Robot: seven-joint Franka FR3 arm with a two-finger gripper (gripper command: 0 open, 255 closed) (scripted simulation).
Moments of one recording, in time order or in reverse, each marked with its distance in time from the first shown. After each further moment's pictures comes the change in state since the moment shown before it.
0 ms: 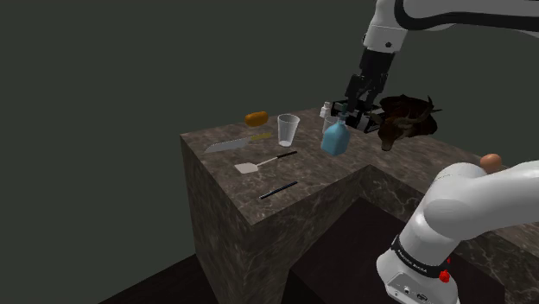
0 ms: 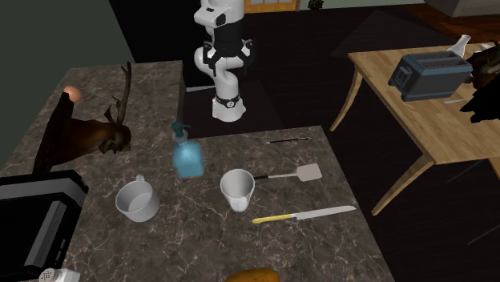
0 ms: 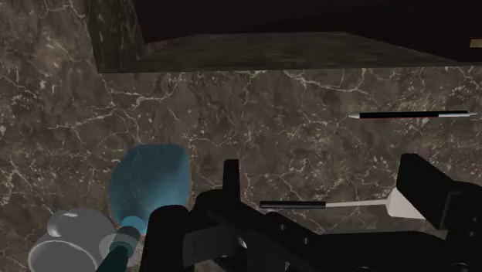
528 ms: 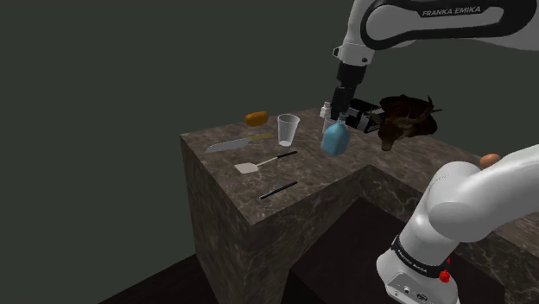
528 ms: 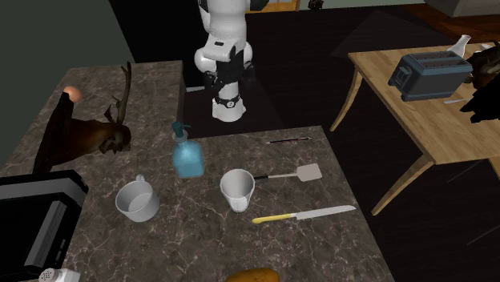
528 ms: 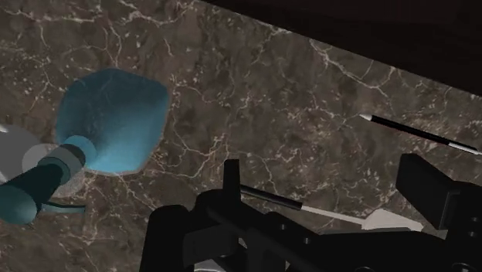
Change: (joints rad) arm 0.095 0.186 -0.097 0.011 -0.052 0.162 -0.300
